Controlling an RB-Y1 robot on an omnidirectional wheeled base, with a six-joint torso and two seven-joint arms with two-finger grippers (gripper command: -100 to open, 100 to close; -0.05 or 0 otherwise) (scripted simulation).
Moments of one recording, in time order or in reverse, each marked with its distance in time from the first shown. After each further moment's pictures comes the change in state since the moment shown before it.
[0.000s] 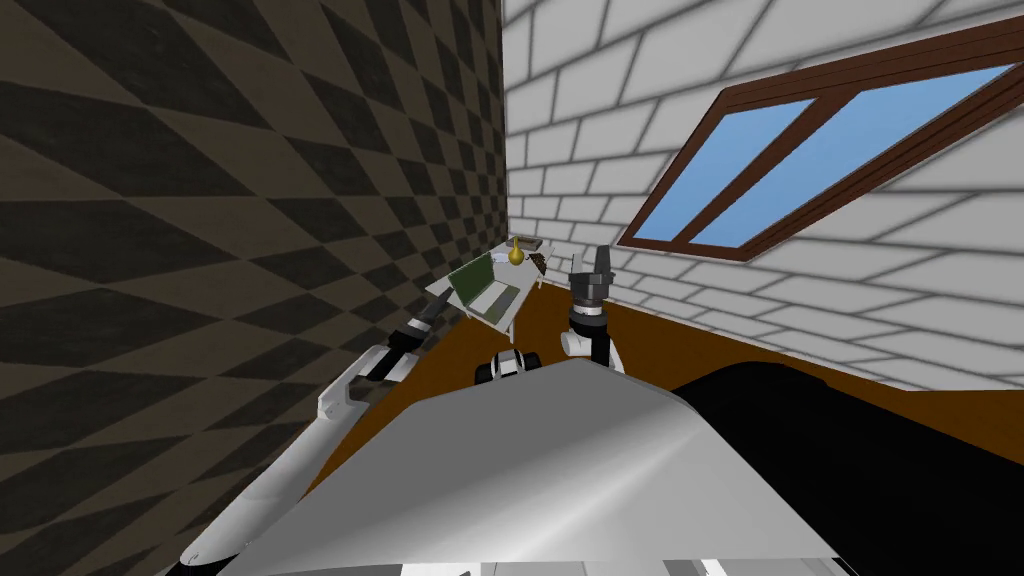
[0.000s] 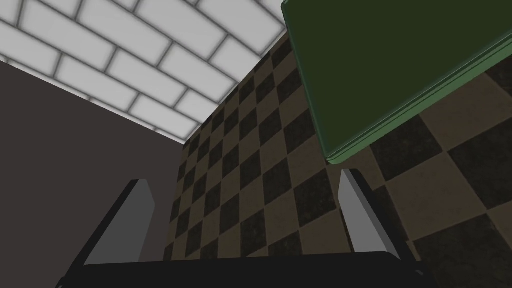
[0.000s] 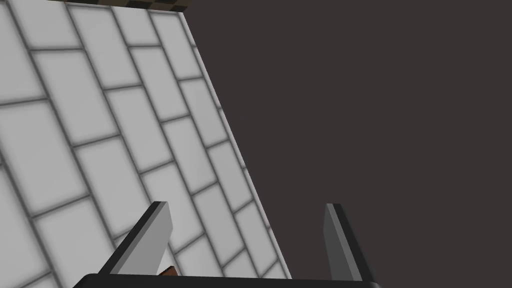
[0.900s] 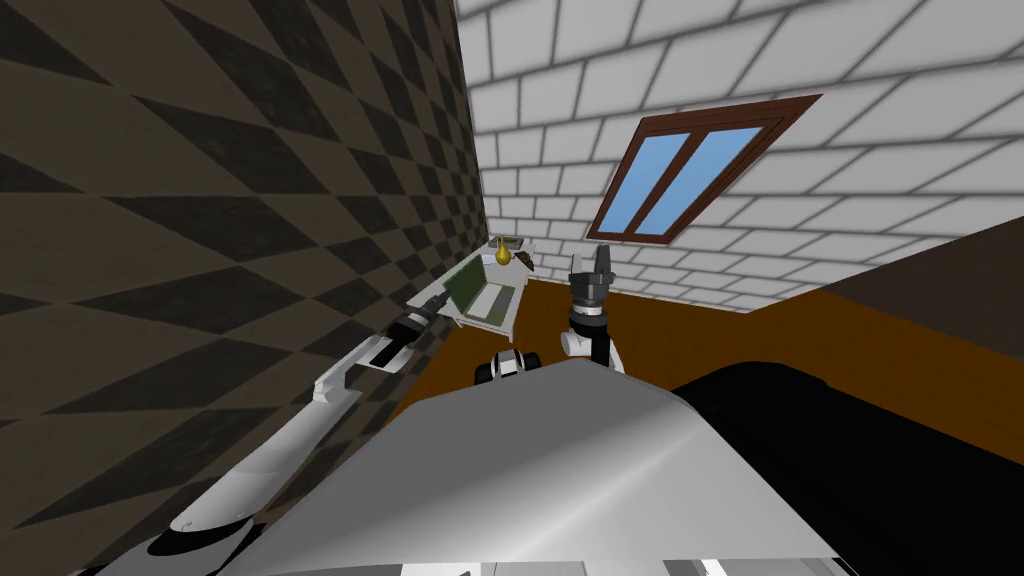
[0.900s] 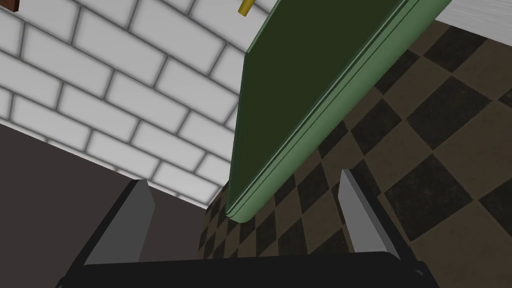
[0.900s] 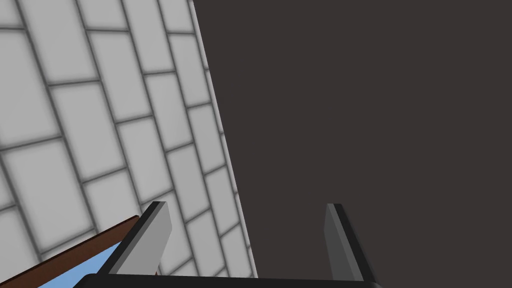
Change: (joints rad) left arm -0.105 0.108 -0.055 0.106 -0.081 0.087 0.036; right arm 0.000 0.000 0.000 0.000 0.000 0.000 0.000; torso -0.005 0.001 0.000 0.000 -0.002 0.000
